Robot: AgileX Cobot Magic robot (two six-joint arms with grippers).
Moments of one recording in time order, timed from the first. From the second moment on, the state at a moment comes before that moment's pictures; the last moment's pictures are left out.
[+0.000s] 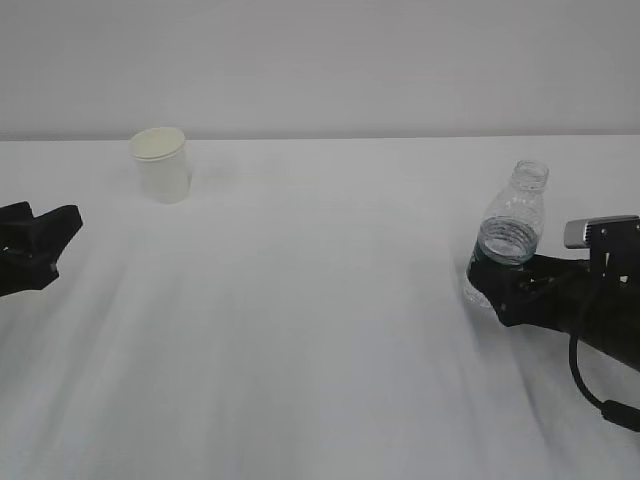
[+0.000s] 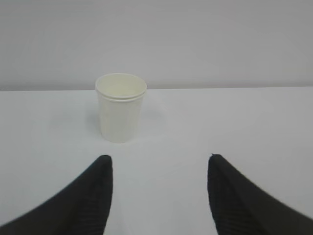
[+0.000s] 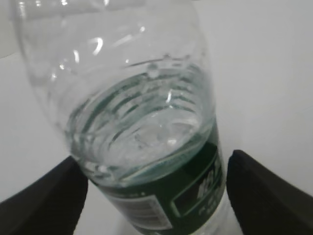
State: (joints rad) left arm -0.08 1.64 -0.29 0.26 -1.14 -0.25; right arm -0.05 2.08 -0.50 -0.53 -1.15 0.23
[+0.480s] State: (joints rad) left arm -0.08 1.64 -0.29 0.26 -1.14 -0.25; right arm -0.05 2.08 -0.56 -0.54 -1.15 0.24
